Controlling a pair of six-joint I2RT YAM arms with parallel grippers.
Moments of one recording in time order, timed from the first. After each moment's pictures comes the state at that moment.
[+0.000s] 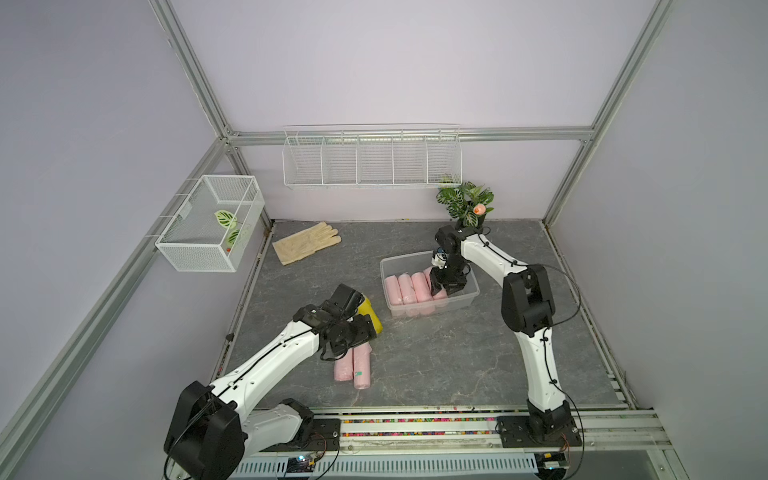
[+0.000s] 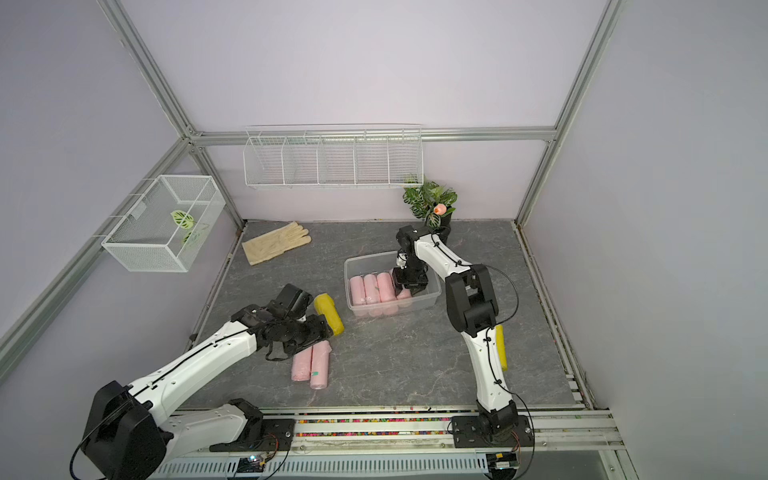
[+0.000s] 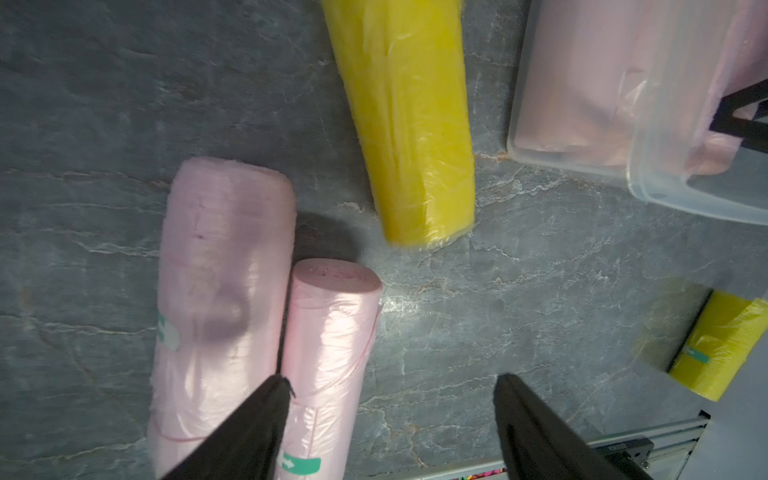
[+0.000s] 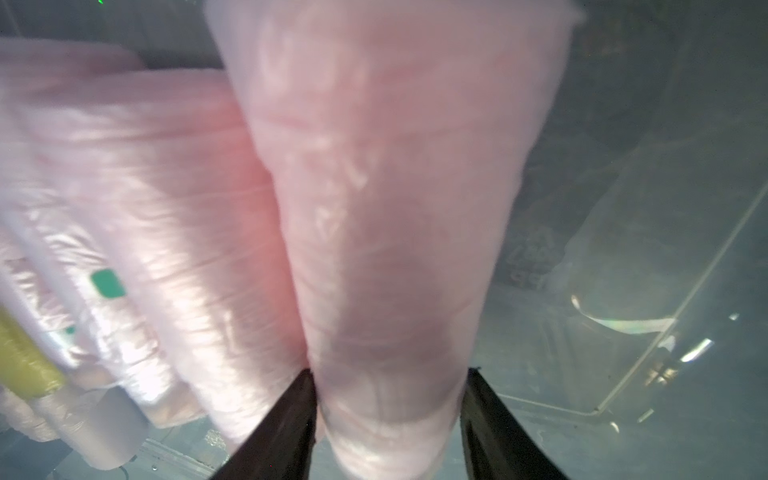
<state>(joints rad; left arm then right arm) -0.59 1.19 0.81 -0.79 0.14 -0.87 0.41 2.30 1.99 -1.26 -0.25 0.18</state>
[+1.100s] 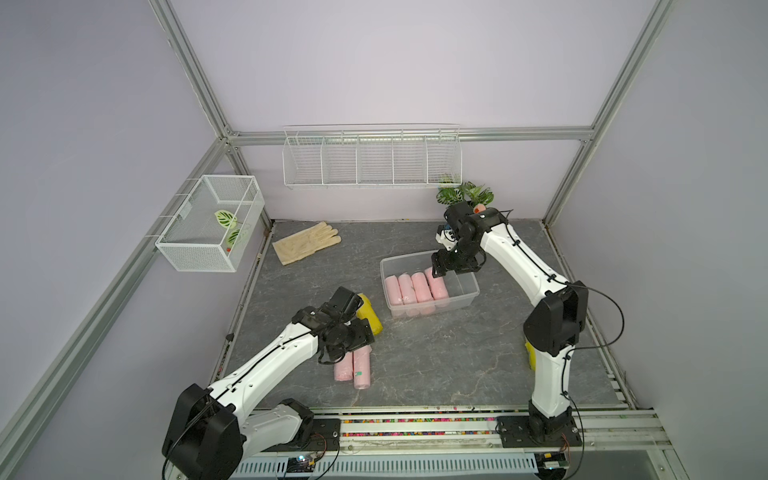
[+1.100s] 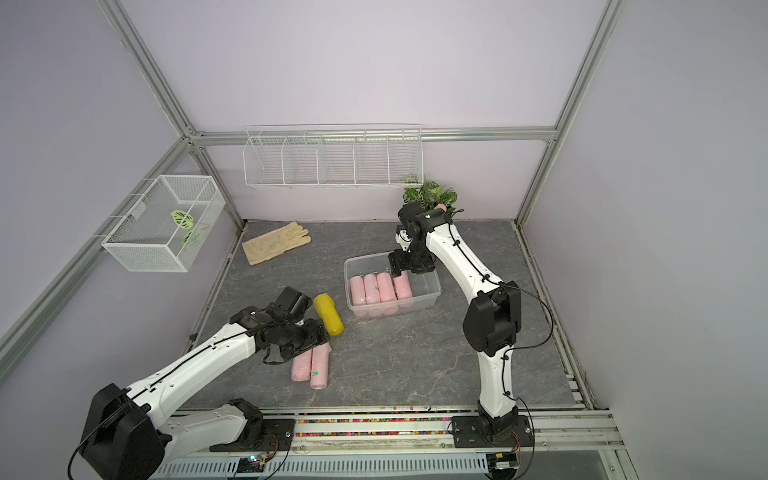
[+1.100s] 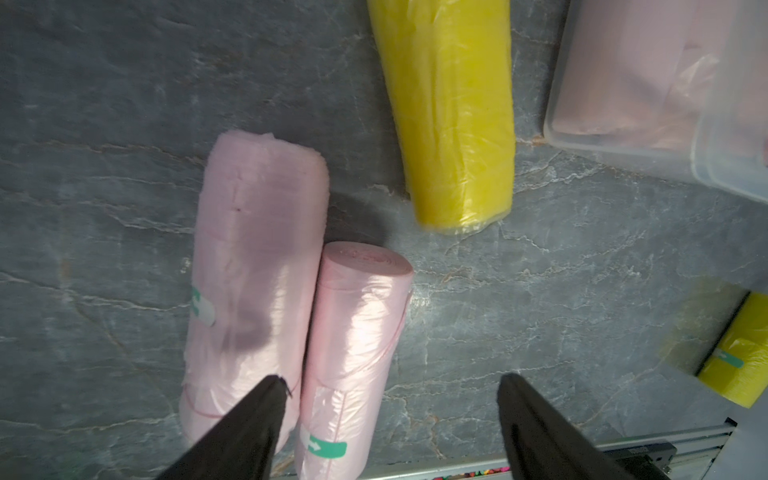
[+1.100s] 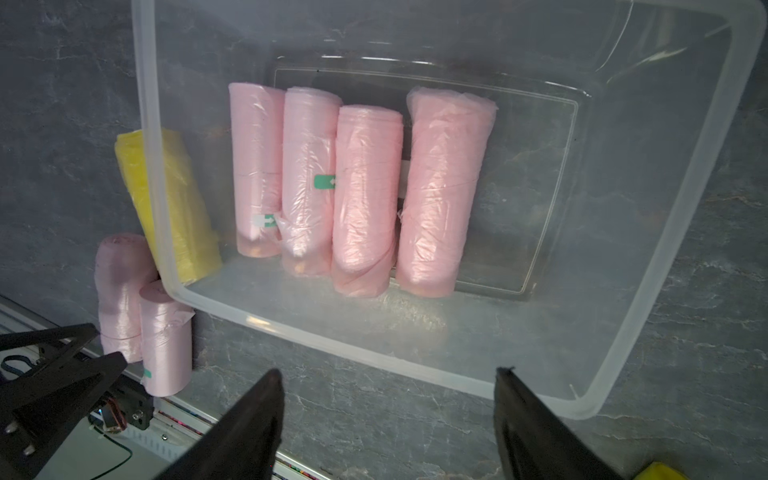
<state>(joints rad) -0.59 1.17 0.80 -0.84 0.13 -0.87 0.46 2.01 2.01 -1.35 -0.18 0.17</state>
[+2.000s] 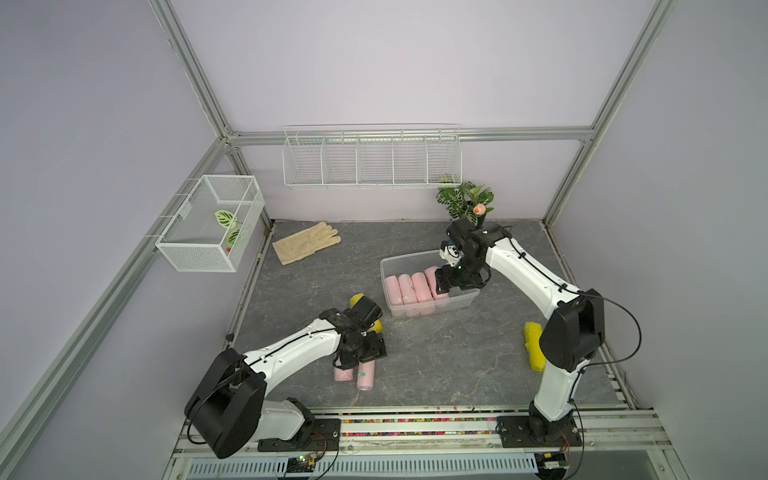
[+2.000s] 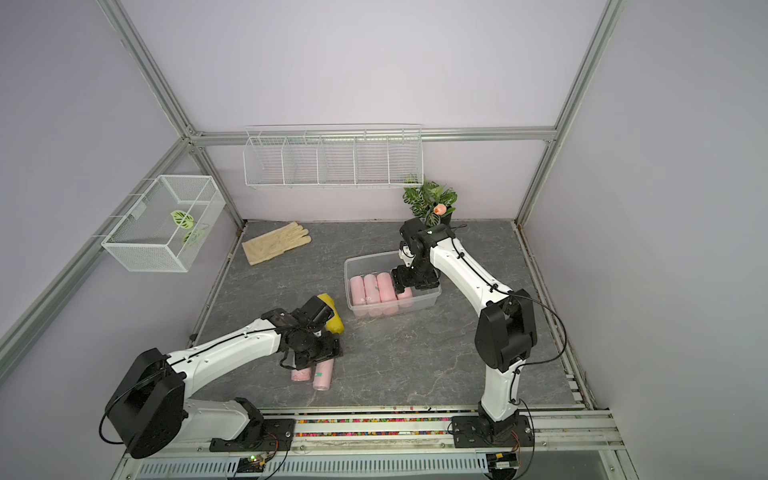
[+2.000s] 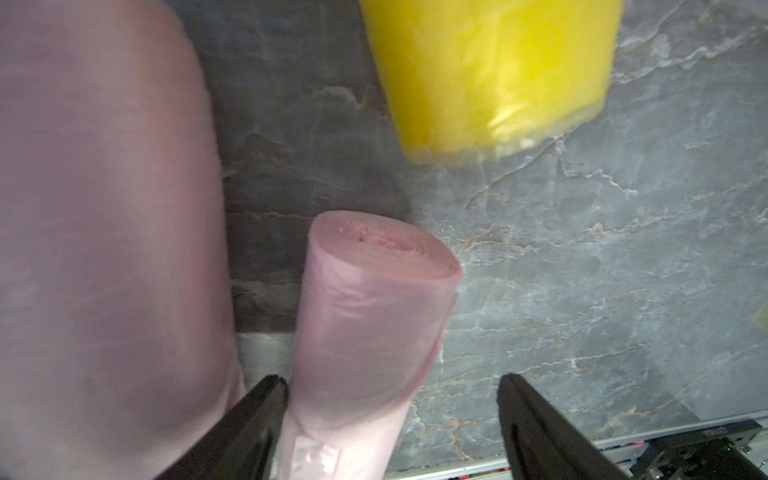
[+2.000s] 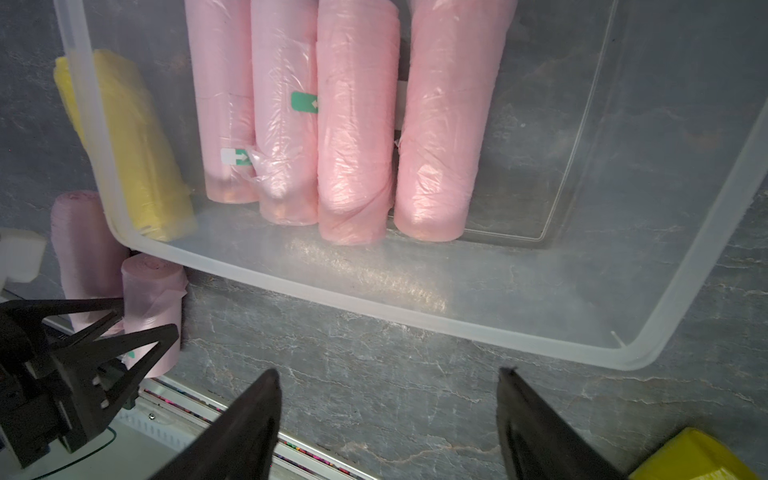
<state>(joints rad) -0.73 1.36 0.77 -0.76 0.17 -0.89 0.47 1.87 1.74 -1.26 -0.18 0.20</state>
